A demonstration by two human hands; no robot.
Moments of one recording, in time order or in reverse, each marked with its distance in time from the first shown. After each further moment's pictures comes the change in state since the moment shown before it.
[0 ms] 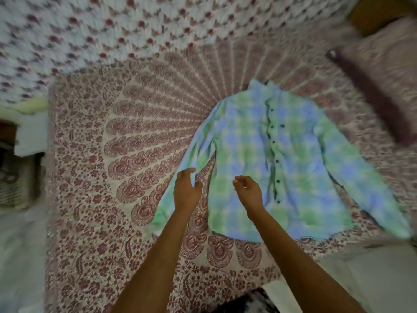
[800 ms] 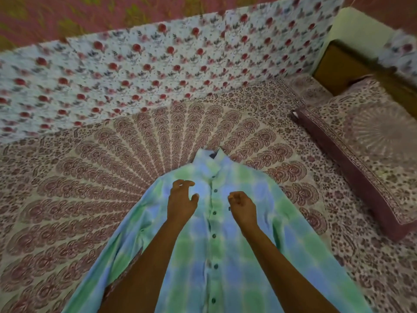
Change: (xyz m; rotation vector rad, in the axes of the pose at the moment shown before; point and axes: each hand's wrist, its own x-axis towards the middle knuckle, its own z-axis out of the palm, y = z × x) left_hand 0.243 0.237 0.205 0.206 0.009 0.139; right_hand 0.334 -0.072 -0.205 -0.008 0.012 -0.091
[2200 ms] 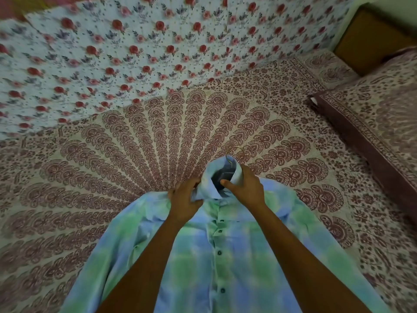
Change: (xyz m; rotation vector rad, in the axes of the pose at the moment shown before) left_hand 0.083 -0.032 0.039 -0.119 -0.180 0.095; right_hand 0.119 -0.022 0.013 -0.352 -0.062 -0.219
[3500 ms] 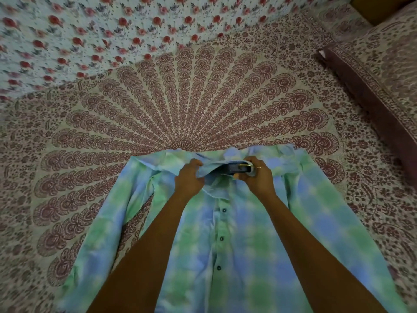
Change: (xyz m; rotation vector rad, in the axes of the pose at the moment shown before) left_hand -0.136 -0.002 0.026 0.058 -0.025 -0.246; right_hand -0.150 0.064 0.008 0.132 0.001 -0.109
